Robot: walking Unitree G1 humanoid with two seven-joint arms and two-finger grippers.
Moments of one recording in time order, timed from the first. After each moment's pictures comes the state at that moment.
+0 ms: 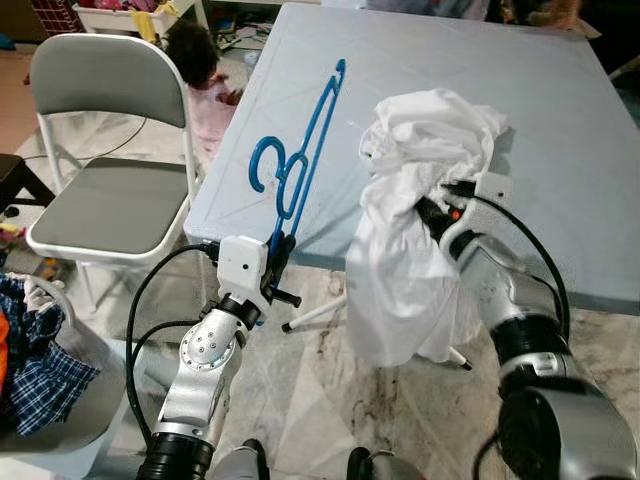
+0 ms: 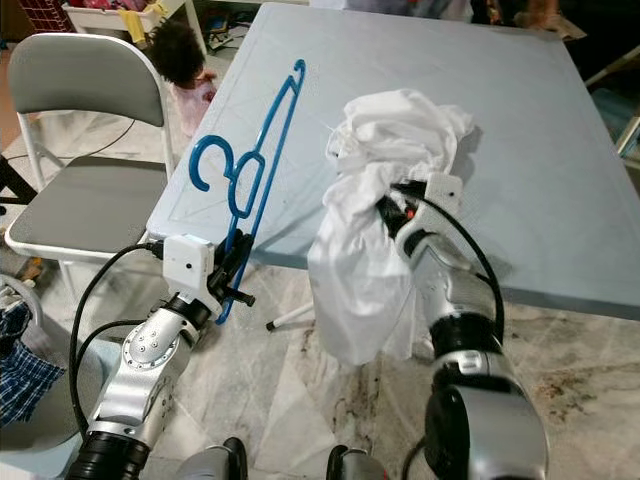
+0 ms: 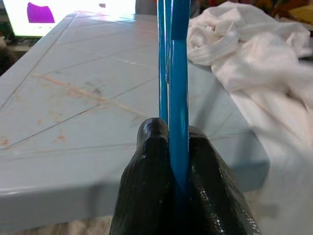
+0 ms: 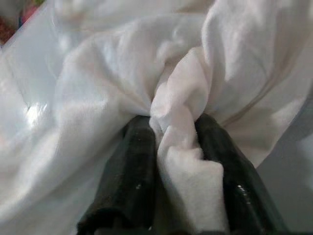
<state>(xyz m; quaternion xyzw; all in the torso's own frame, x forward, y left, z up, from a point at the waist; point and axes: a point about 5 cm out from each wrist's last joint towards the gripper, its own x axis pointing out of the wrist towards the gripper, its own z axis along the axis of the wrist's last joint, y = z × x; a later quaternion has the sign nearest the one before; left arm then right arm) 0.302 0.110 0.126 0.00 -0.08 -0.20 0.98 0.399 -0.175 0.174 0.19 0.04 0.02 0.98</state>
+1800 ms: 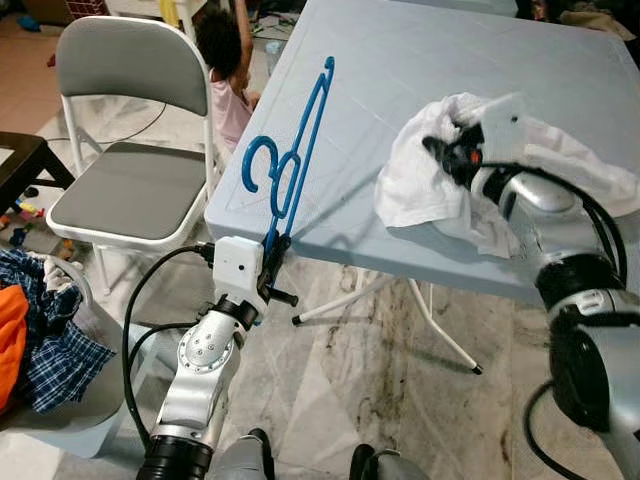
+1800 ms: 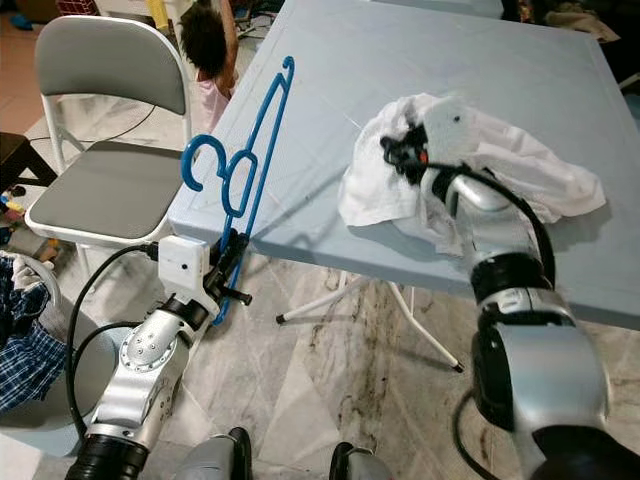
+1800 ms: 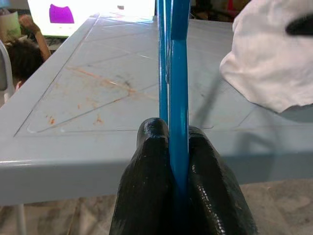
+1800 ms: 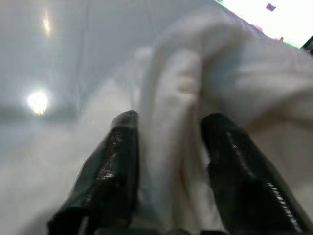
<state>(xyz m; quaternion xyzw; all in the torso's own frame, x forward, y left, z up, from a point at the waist) 0.301 0.108 0.127 0.00 -0.08 -0.19 0.98 0.403 -0.212 0.226 -0.24 -0.01 0.18 0.95</state>
